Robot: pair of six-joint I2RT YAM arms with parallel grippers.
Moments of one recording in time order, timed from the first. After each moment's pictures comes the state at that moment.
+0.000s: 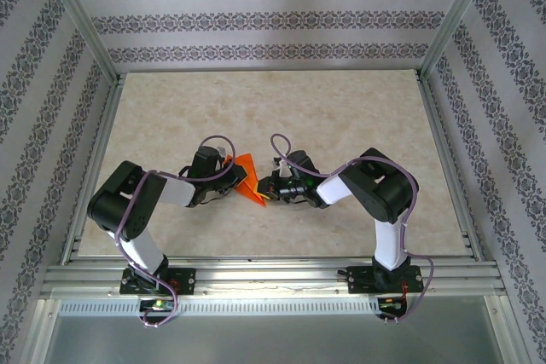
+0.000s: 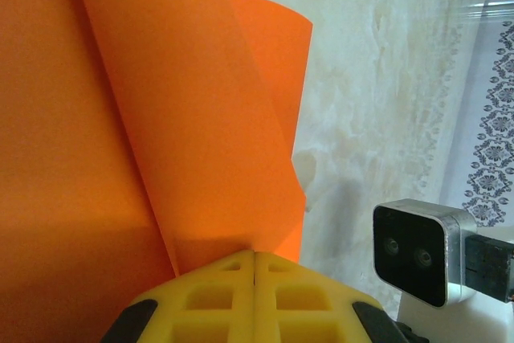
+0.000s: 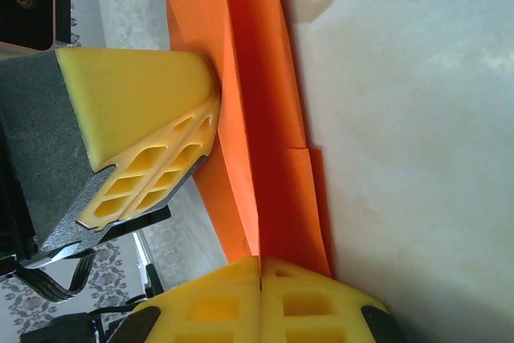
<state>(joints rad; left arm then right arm) -0.38 1.71 0.55 0.48 0.41 -1.11 0.67 1.95 0.71 0.62 -0.64 1.13</state>
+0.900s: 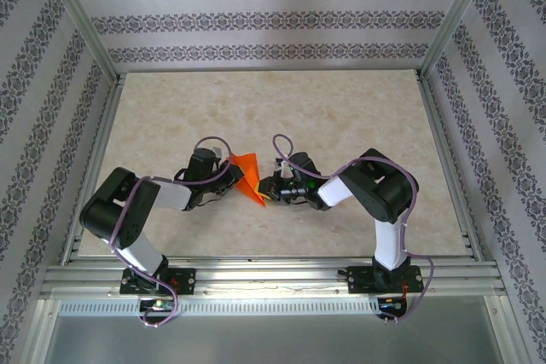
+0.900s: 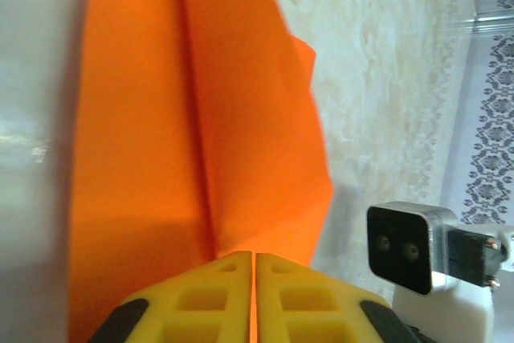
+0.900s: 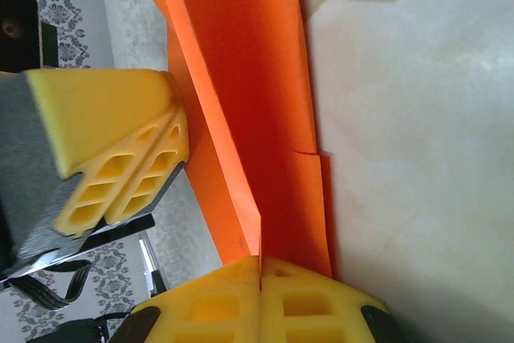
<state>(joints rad) -0.38 1.64 0.51 0.47 0.36 -1.11 0.67 1.95 0.67 0.68 -0.62 1.16</state>
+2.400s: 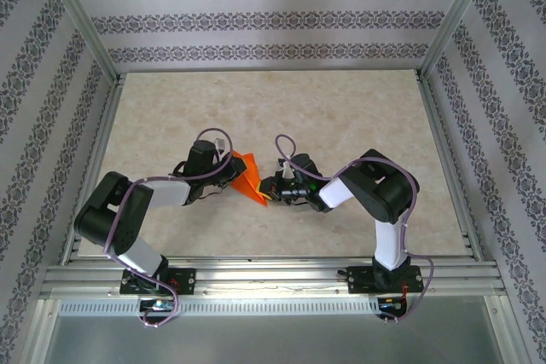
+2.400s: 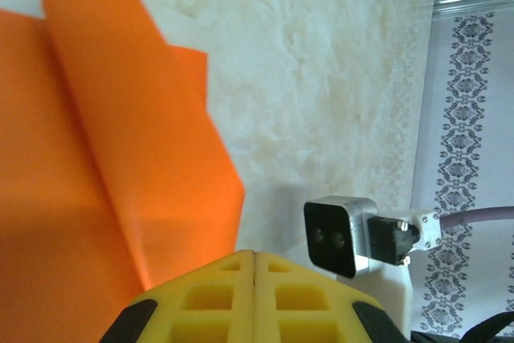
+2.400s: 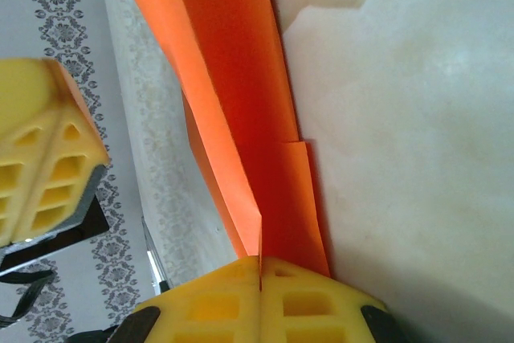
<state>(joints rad) -0.38 1.60 0.59 0.40 0.42 -1.06 0.67 1.95 0.65 0.72 -0.59 1.21</state>
